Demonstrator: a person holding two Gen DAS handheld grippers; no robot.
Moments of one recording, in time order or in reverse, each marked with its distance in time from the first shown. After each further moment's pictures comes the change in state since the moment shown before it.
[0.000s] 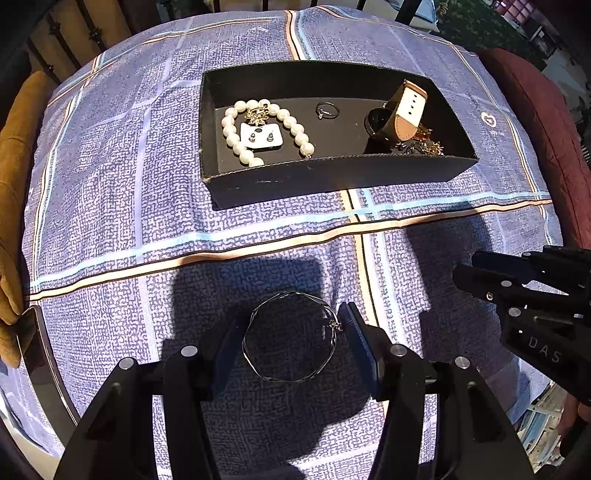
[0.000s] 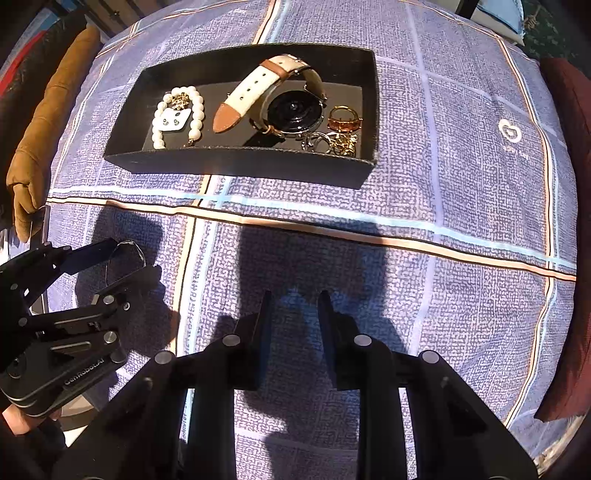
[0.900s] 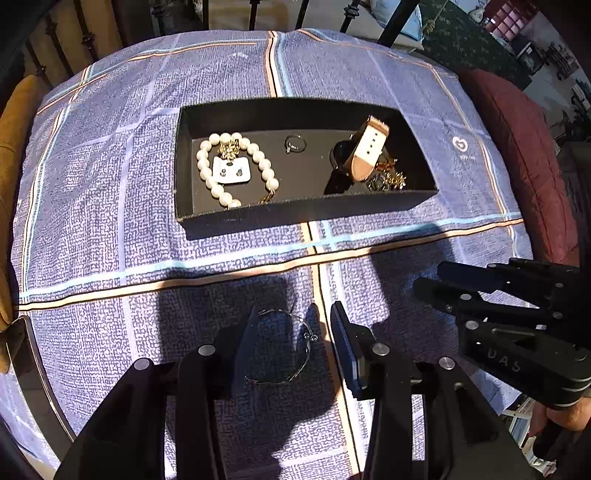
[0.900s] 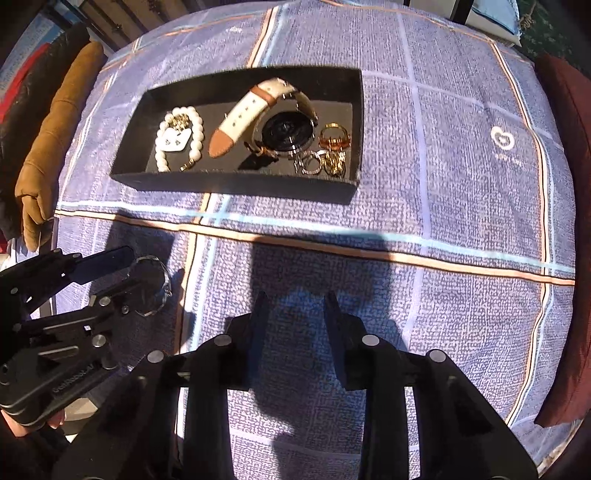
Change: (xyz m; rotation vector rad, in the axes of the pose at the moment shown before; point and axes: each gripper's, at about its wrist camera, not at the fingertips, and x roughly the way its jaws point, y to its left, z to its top) left arm -0.011 -0.027 0.029 -0.024 -0.062 -0.101; right arm -0.021 -0.012 0.003 0.009 -0.050 0.033
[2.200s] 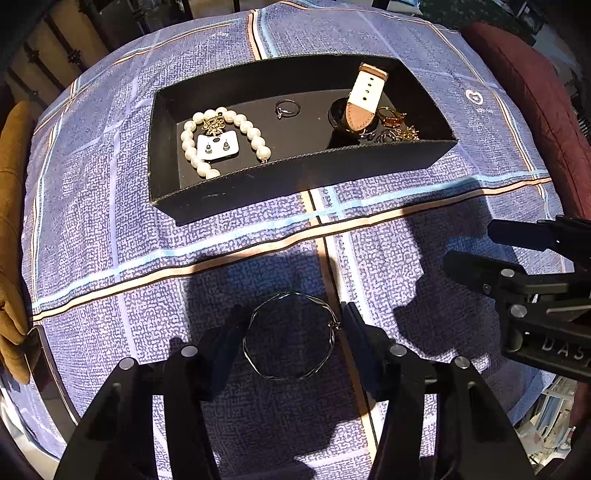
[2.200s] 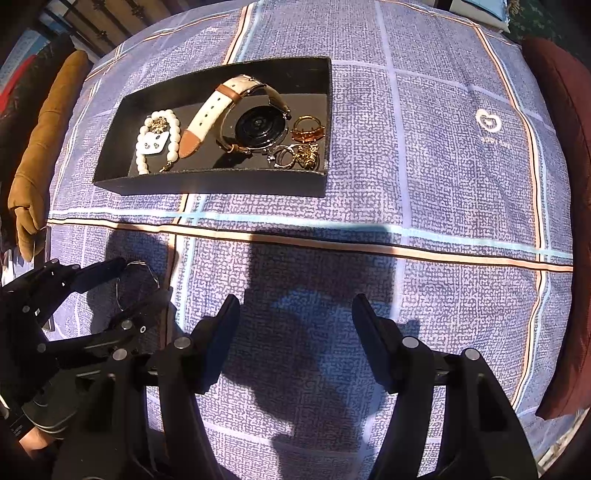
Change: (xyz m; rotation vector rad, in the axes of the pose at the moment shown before) left arm 0.049 -0.045 0.012 0.100 0.090 0.127; right arm -0.001 -0.038 -0.009 0.048 0.025 -0.014
